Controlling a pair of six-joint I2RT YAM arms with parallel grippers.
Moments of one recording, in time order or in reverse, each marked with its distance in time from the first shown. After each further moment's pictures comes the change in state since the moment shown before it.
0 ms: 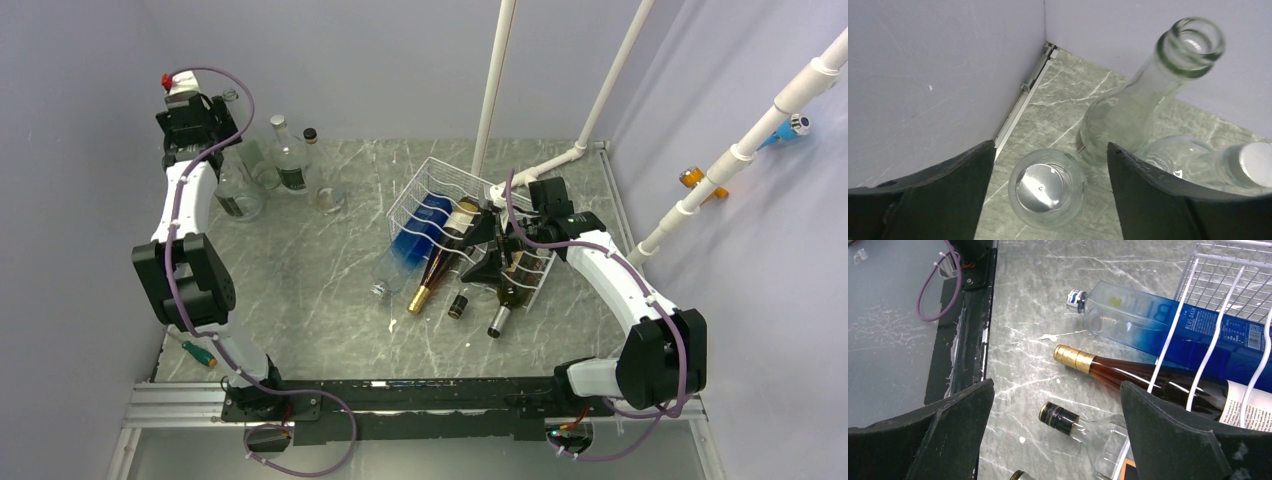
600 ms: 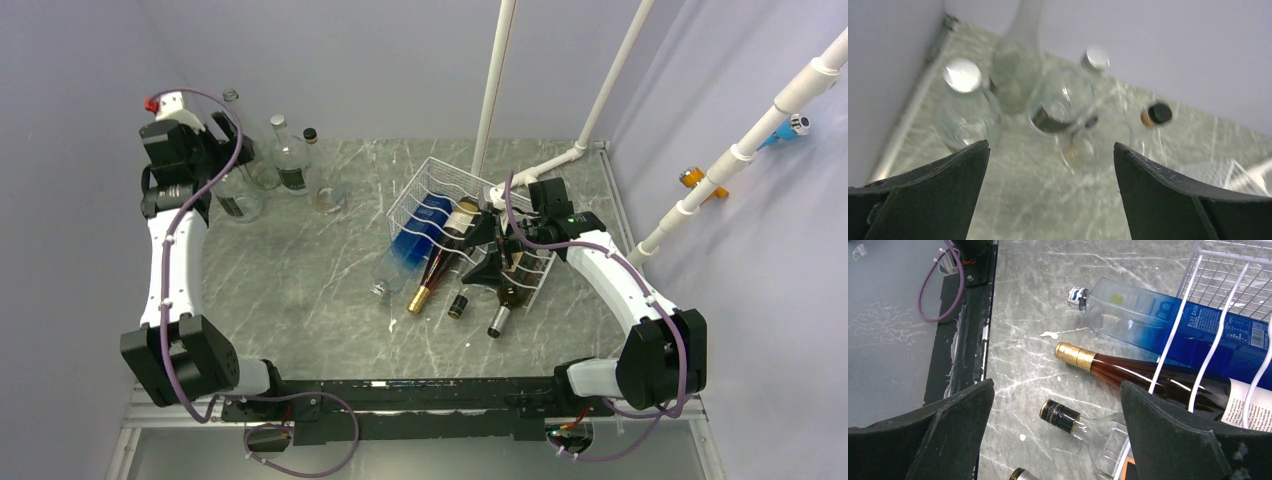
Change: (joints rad) left arm 0.033 -0.411 -0.241 -0.057 0.361 -0.182; right arm 0.000 -0.001 0.000 -0.024 0.003 -0.024
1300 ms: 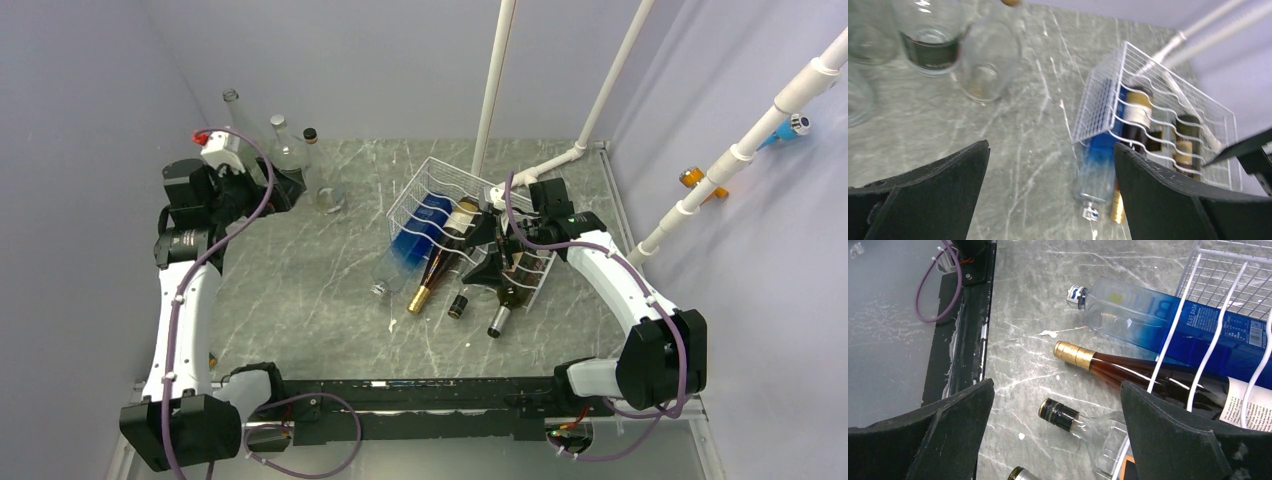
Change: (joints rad) left arm -0.096 -0.326 -0.272 -0.133 0.358 -0.002; right arm -0.003 -0.001 0.000 -0.008 0.002 -0.014
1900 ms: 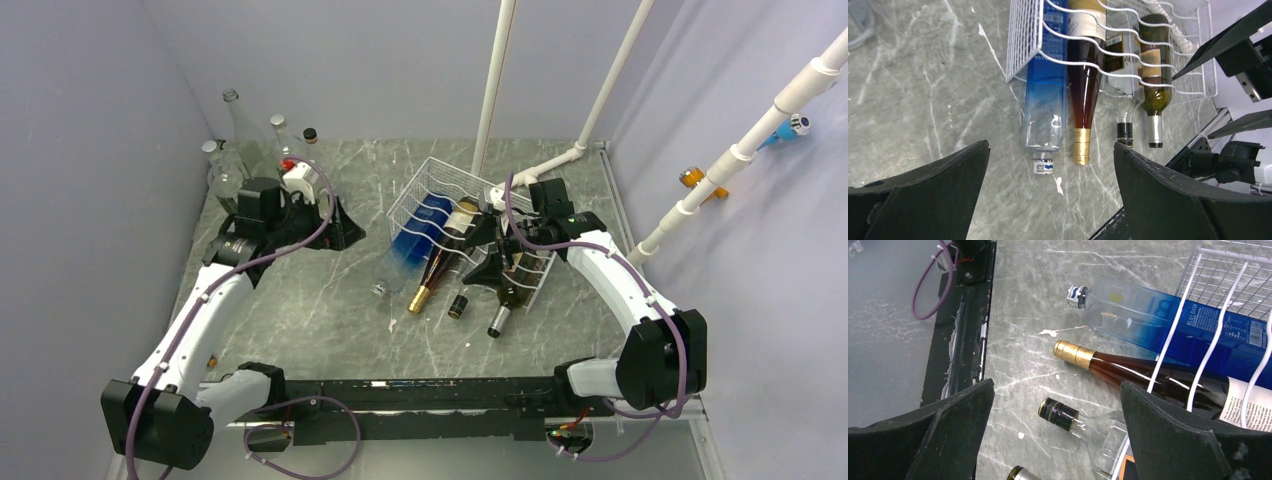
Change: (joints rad) left arm -0.376 0.005 -0.143 -0.029 -0.003 0.003; right arm 0.000 0.000 0.000 -0.006 0.002 -0.011
